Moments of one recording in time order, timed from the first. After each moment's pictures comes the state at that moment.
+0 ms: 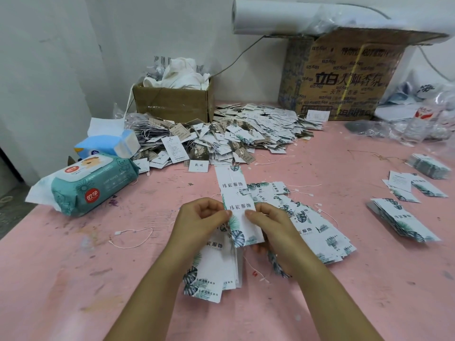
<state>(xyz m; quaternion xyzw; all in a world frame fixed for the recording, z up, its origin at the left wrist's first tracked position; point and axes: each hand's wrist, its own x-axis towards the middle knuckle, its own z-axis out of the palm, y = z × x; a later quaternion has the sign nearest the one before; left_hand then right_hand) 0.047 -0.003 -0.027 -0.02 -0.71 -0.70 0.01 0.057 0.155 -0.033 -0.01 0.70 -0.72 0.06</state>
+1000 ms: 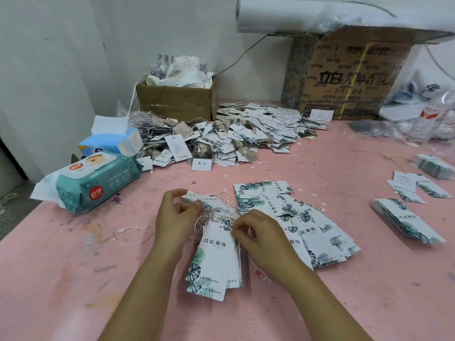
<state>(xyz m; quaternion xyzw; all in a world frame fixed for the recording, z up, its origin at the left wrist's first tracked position) 0.030 -0.027 -0.044 0.13 -0.71 -0.68 0.11 0.056 0.143 -0.051 -0.17 0.91 -0.36 -0.09</state>
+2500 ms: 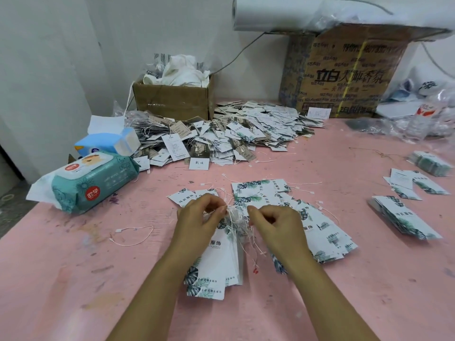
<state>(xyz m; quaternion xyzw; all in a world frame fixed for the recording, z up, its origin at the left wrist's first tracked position) 0.044 -0.007 -0.039 -0.12 -0.82 -0.55 0.12 0.057 0.156 -0.041 -0.03 0.86 -0.49 -0.16</state>
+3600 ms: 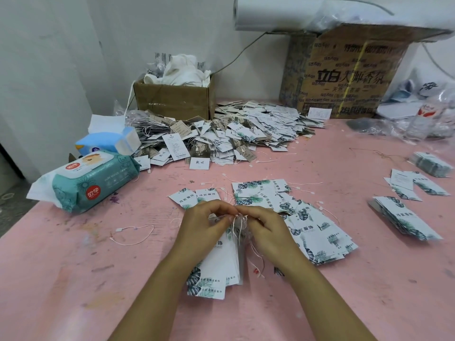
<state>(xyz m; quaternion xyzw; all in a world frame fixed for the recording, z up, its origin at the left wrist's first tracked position) 0.047 -0.002 -0.038 -0.14 -0.81 -0.55 0.11 0.050 0.147 -0.047 -0.12 0.83 -0.54 -0.07</state>
